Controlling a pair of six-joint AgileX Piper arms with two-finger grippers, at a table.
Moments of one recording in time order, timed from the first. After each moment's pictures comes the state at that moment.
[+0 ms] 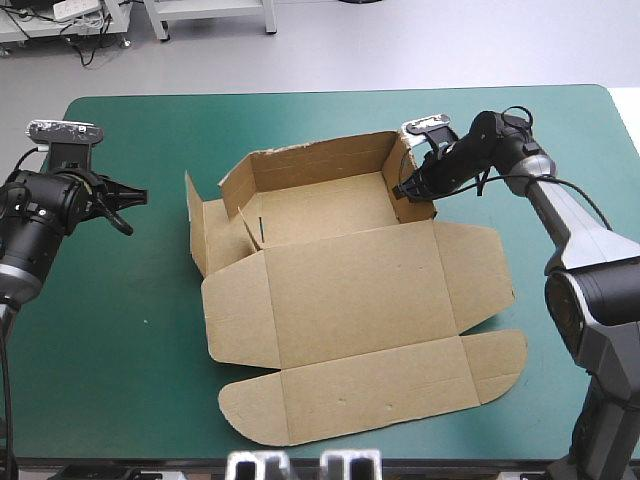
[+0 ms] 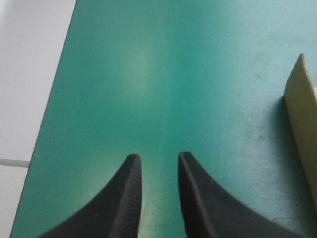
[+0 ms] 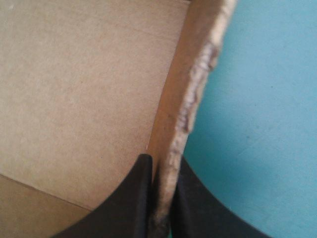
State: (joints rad) left arm -0.04 1.32 -1.23 0.36 0.85 -0.22; right arm 0.19 1.96 -1.69 0.39 0.97 -0.45
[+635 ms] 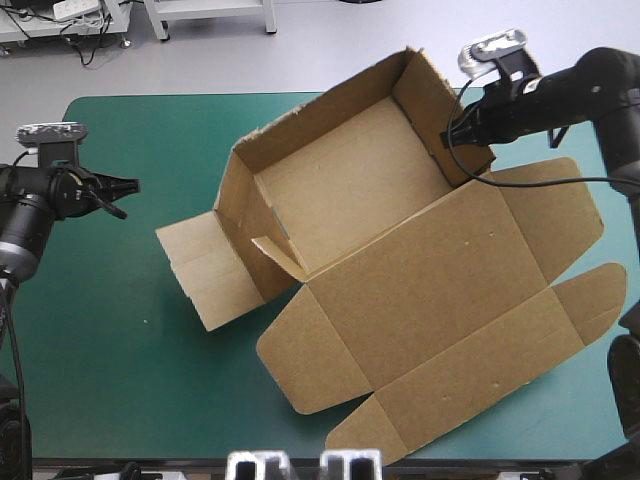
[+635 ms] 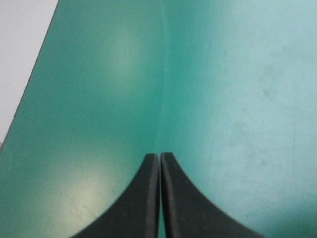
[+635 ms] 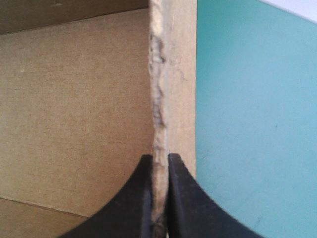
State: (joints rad) left arm 0.10 1.41 -1.25 0.19 0.76 -0.20; right arm 0.07 1.62 -1.92 0.46 1.24 -0.46
